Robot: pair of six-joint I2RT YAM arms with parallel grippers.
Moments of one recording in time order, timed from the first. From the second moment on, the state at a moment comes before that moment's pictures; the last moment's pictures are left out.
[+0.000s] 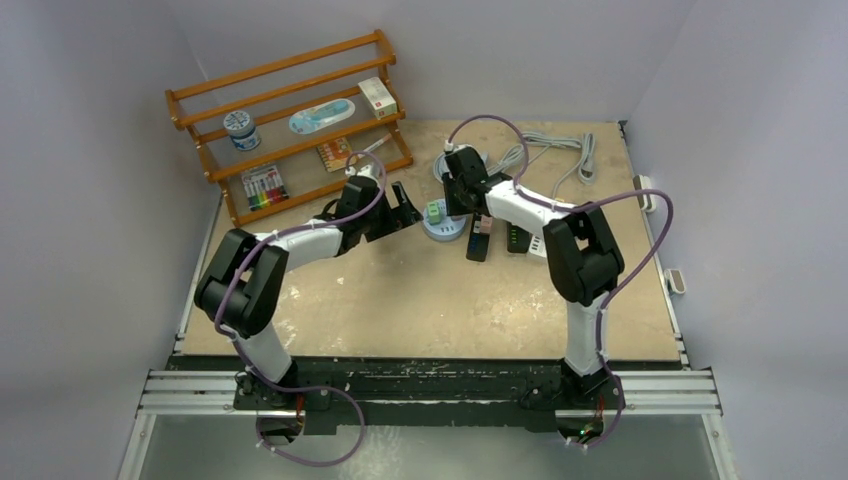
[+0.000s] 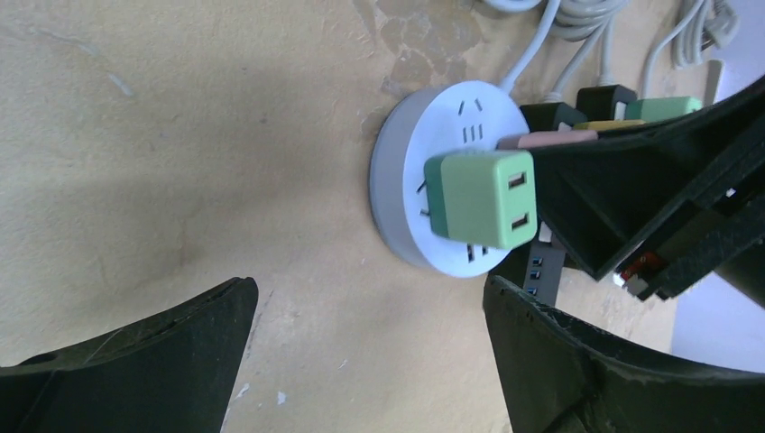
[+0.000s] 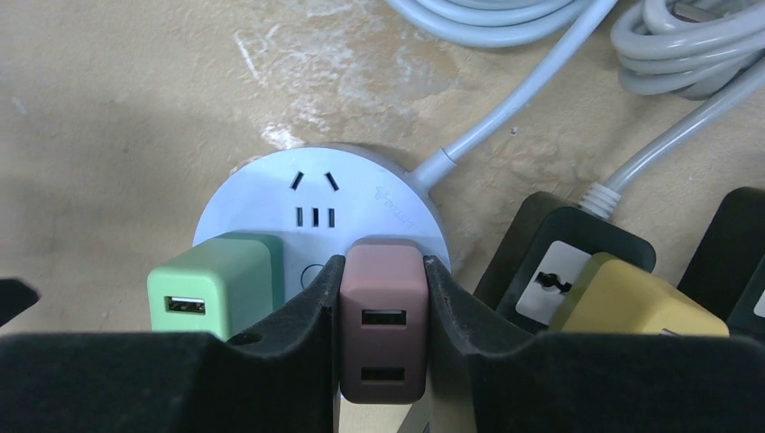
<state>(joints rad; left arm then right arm) -0.45 1.72 0.95 0.13 0.12 -0.77 0.53 2.01 1.48 -0.36 0.18 0.30</state>
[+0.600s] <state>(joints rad) -0.44 1.72 0.93 0.28 0.15 -0.86 0.51 1.89 1.41 -0.30 -0.02 0.31</state>
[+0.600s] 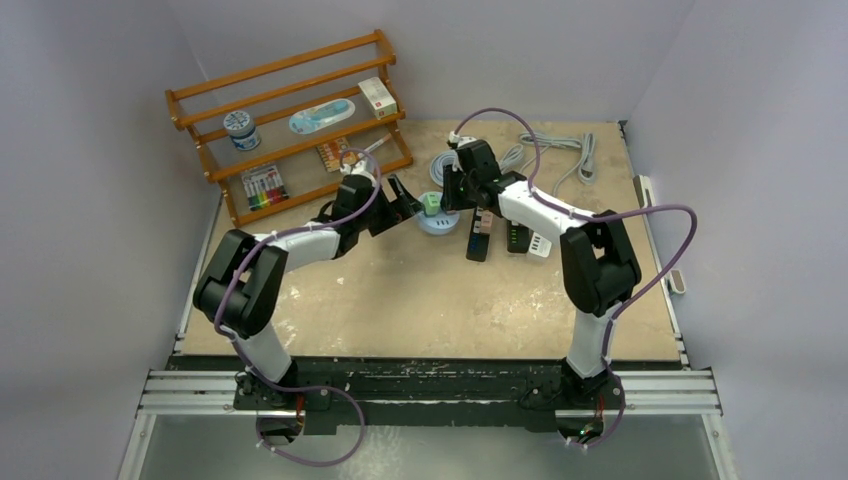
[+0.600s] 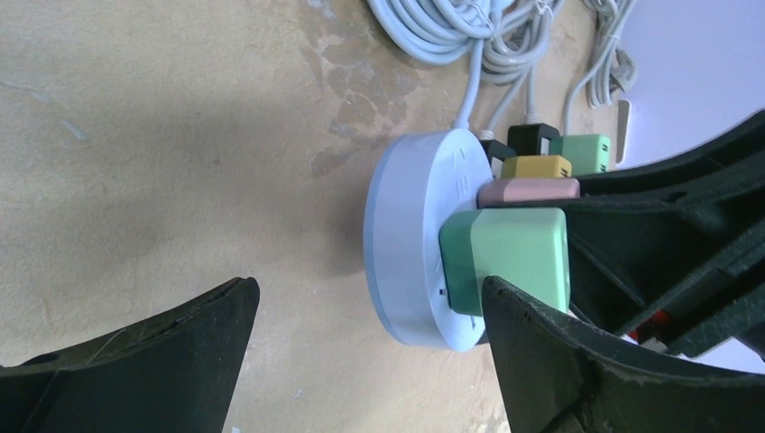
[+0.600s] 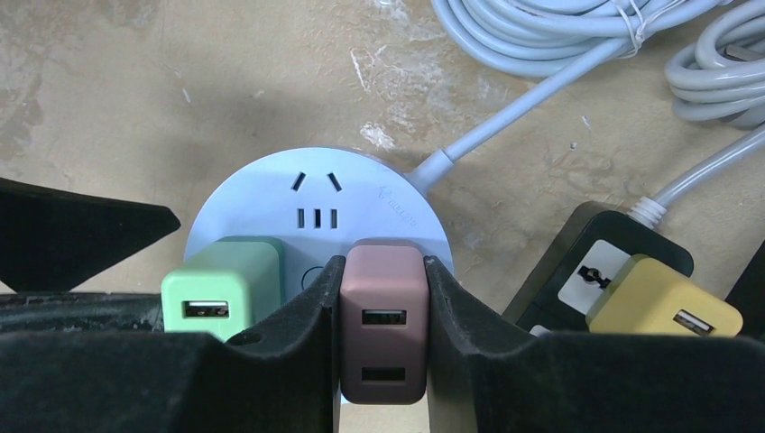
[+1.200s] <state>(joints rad) -0.46 1.70 0.84 0.49 0.42 -0.88 0.50 1.89 1.44 -0.23 -0.24 0.40</state>
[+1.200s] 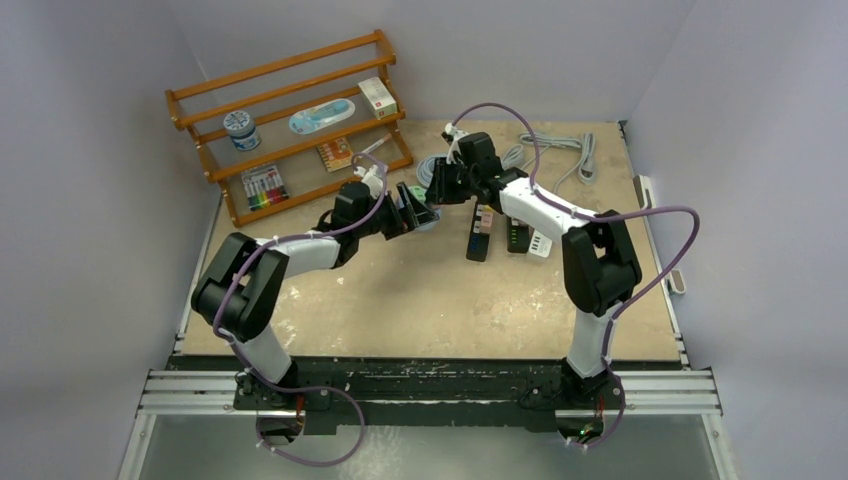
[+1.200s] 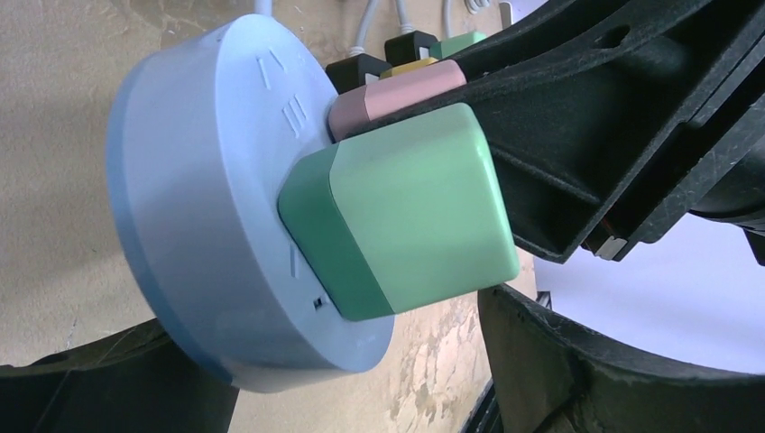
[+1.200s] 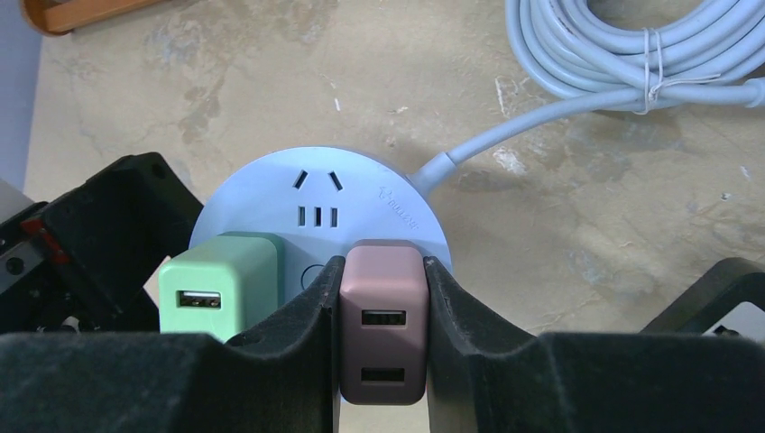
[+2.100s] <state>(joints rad) -0.46 1.75 0.84 0.51 0.23 -0.93 0.42 1.77 1.37 -0.20 -0.32 0.38</state>
